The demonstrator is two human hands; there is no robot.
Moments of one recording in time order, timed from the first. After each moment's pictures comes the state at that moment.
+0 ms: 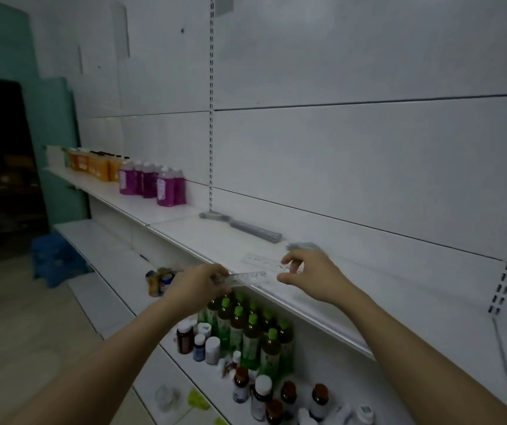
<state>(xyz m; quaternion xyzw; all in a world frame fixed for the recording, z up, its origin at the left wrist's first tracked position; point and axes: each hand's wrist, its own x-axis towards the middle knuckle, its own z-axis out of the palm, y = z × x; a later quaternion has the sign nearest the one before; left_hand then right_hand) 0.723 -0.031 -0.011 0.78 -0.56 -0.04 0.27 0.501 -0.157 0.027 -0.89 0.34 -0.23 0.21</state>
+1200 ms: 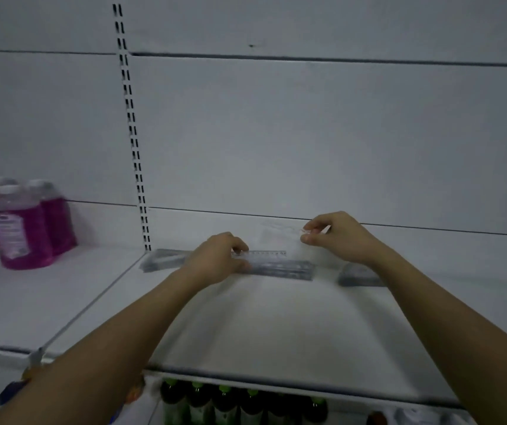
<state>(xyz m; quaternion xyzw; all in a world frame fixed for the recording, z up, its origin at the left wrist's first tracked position) 0.977 -0.374 0.017 0.54 -0.80 -0.08 0.24 0.719 -0.344 0.065 -0.73 0.60 -0.32 0.13</state>
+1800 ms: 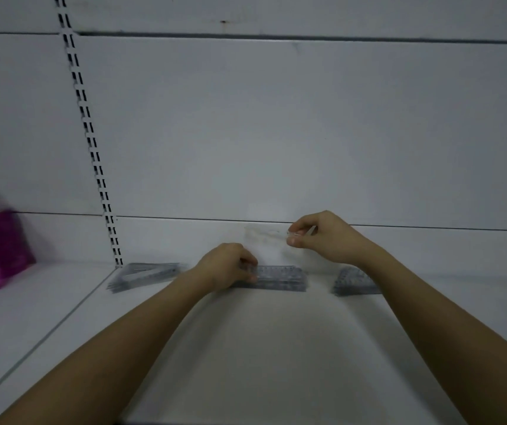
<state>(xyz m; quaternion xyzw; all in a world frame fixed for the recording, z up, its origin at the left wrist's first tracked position) 0.935 -0.439 -0.001 0.49 -0.86 -0.10 0.13 0.710 -0.384 0.058 -0.73 0.59 -0.30 0.15</state>
